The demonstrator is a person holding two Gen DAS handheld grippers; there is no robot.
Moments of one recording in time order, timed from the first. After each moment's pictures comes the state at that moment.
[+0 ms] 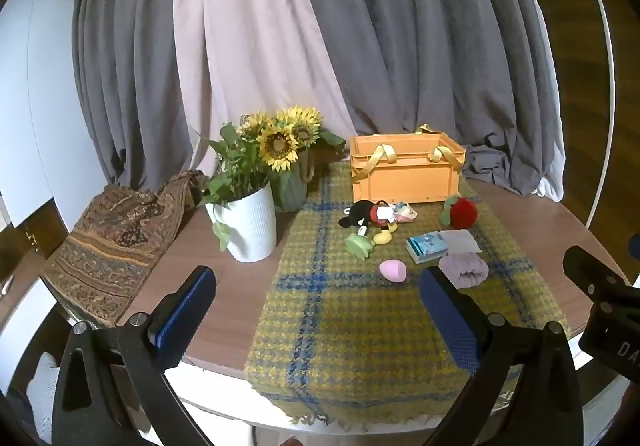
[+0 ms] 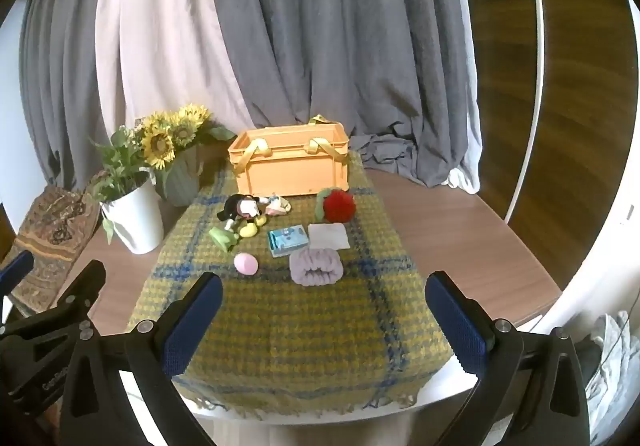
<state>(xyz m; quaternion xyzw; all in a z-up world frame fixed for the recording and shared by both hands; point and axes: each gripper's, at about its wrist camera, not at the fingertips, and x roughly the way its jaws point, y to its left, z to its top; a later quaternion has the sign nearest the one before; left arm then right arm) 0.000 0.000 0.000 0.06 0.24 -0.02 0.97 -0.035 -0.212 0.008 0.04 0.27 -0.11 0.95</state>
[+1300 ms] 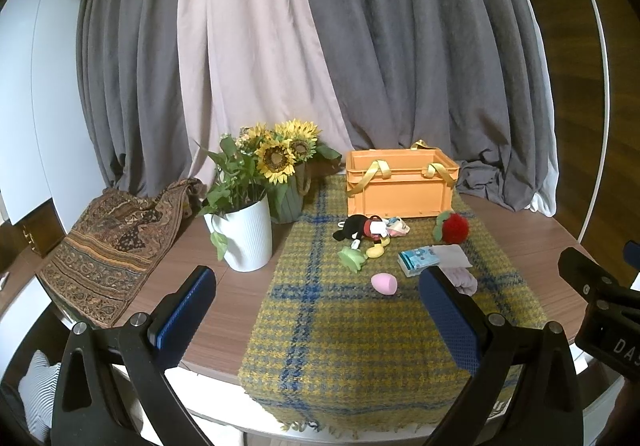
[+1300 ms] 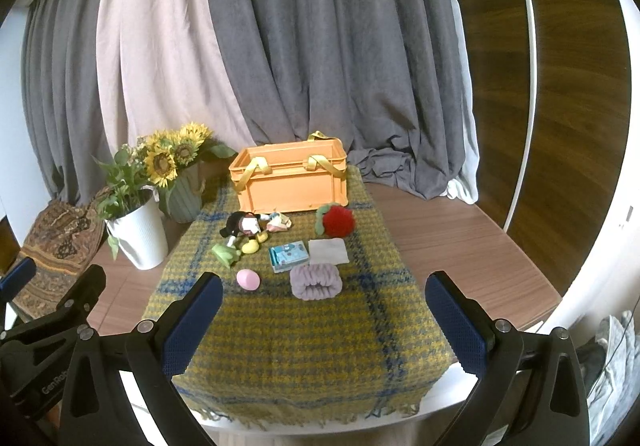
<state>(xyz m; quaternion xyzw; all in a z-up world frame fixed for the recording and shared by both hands) -0.005 -0.006 0.020 0.05 0.22 -0.01 0.97 -0.041 -0.218 0.026 0.05 0.25 -0.11 0.96</state>
